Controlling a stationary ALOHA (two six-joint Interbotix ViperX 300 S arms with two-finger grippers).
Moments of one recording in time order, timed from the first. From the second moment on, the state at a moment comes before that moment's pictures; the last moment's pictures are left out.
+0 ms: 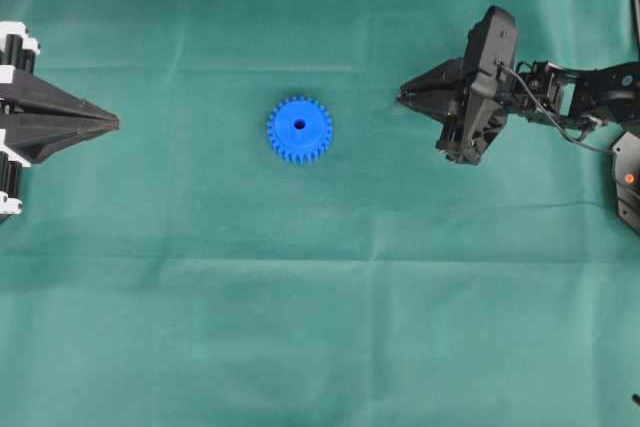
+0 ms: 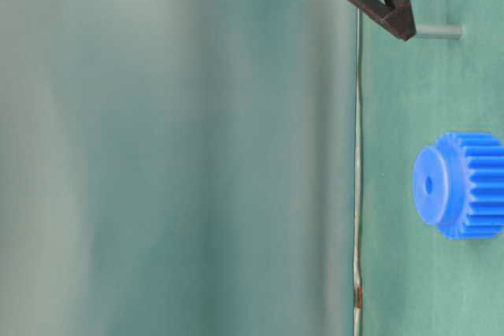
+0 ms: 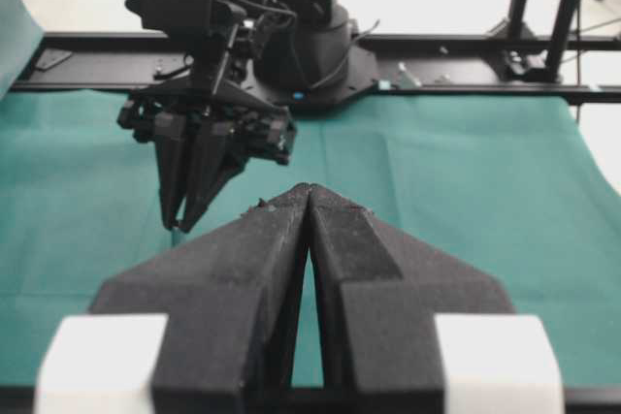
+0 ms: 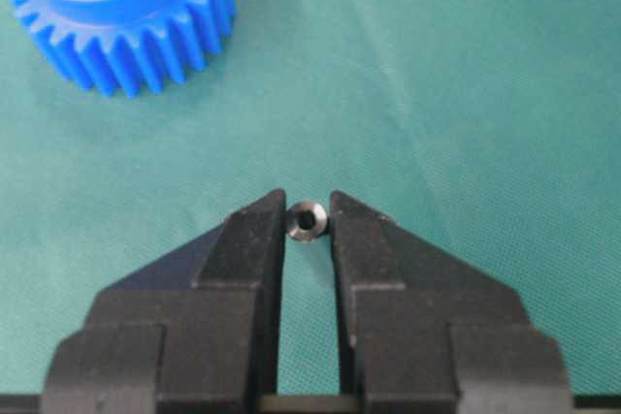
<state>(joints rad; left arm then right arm) -0.01 -0.96 1.18 0.01 -0.22 -0.01 -0.24 -0.02 1.08 0.08 -0.51 -0.01</state>
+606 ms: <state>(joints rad) -0.01 -0.96 1.18 0.01 -0.22 -0.01 -0.25 -0.09 1.05 0.09 -0.45 -0.01</state>
